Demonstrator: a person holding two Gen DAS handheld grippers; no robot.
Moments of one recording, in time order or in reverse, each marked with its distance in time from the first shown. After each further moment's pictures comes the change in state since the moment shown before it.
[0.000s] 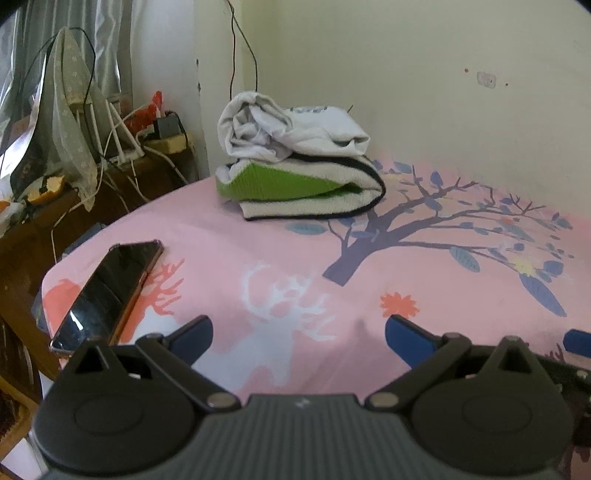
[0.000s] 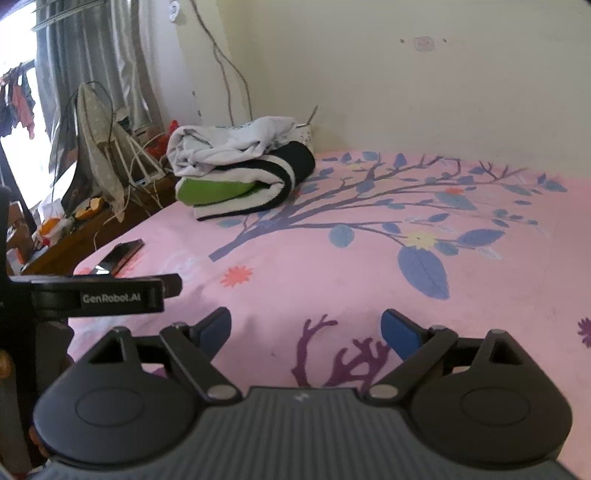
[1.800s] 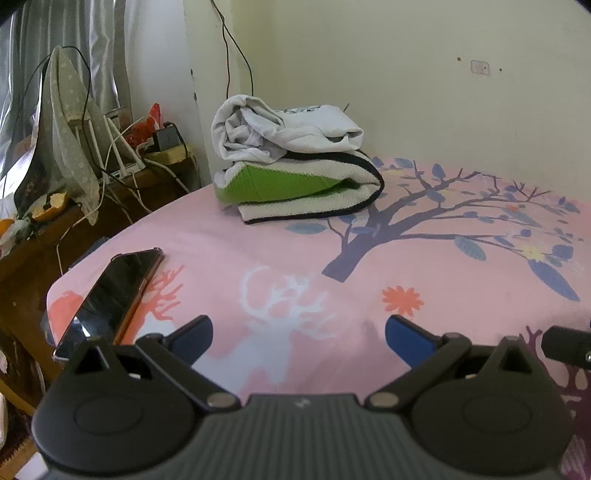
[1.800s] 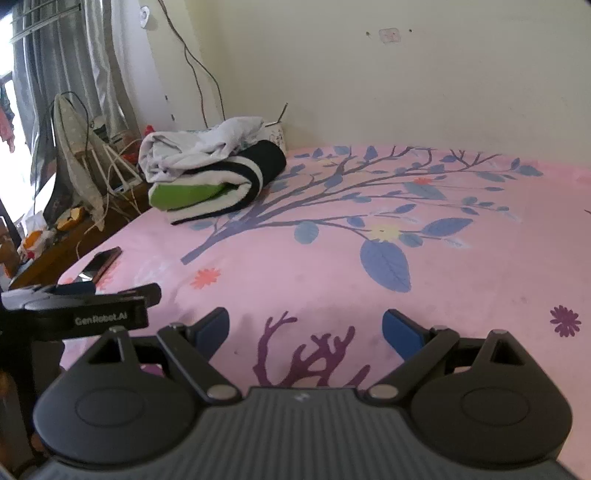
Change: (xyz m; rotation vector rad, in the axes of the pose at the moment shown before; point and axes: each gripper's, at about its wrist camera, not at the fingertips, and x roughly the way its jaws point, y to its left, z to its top) left arm 0.010 -0.009 -0.006 0.052 -0.006 0.034; right arm -0.002 -0.014 0.002 0.033 0.013 -0.062
